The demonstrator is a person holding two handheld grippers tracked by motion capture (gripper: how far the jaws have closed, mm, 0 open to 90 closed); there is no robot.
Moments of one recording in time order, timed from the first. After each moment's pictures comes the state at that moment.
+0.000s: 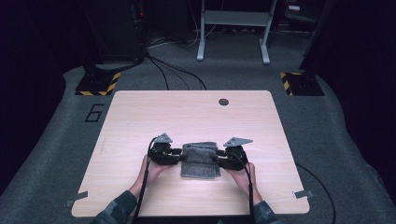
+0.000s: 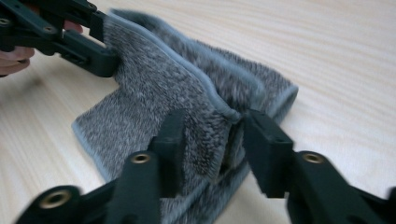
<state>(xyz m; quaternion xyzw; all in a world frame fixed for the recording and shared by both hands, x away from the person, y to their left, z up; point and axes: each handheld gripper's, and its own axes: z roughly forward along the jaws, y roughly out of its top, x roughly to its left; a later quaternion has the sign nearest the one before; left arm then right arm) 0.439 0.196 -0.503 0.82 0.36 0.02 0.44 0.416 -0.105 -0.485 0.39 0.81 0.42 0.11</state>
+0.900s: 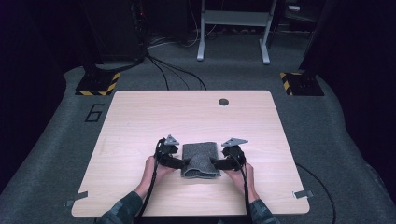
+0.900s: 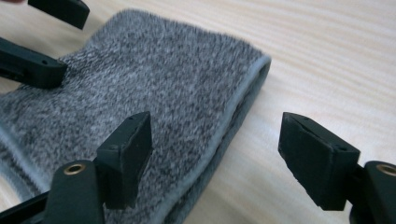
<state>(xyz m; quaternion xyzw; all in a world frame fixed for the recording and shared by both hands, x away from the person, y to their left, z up) 0.440 0.174 -0.508 0.85 0.37 0.09 0.37 0.425 -0.098 -0.502 0.43 0.81 0.37 0.14</state>
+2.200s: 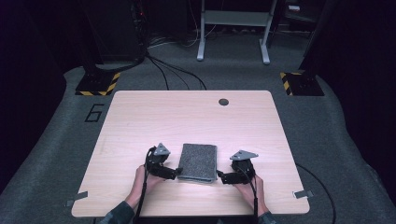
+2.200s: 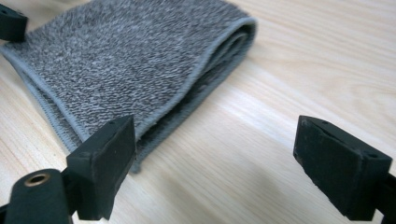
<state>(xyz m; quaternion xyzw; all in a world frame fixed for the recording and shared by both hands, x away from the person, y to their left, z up) 0.406 0.209 -0.506 0.84 0.38 0.11 0.39 0.382 -0.128 -0.505 0.41 0.81 0.38 0.15</state>
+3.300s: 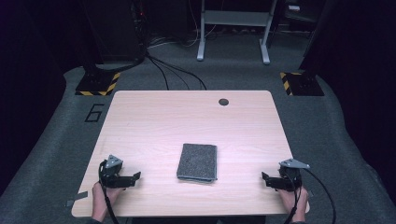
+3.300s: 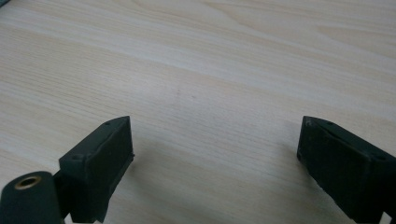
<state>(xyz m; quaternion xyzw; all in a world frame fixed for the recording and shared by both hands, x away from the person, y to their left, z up) 0.361 0.337 -0.528 0.76 0.51 0.19 0.36 0.361 -0.273 -0.527 0.54 0.74 0.33 0.22</state>
